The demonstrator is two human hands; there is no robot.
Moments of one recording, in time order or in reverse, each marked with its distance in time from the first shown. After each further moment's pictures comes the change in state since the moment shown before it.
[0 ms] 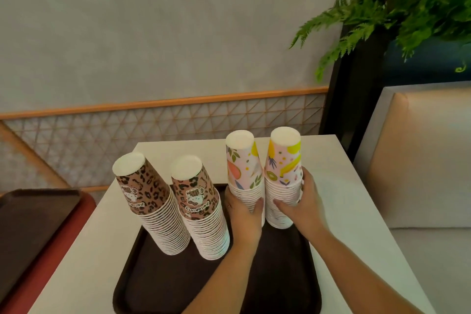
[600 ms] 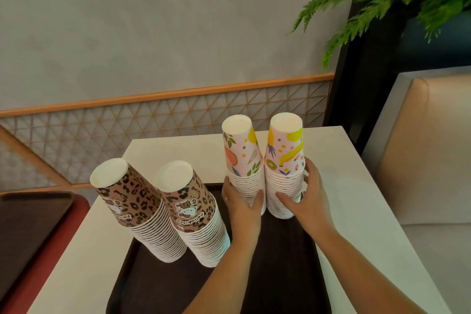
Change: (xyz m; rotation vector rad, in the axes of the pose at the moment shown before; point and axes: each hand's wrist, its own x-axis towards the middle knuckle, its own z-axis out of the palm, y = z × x) left_hand 0.024 -0.001 0.010 -0.057 -0.033 -0.028; right_hand 0.021 0.014 0.009 0.006 0.023 0.005
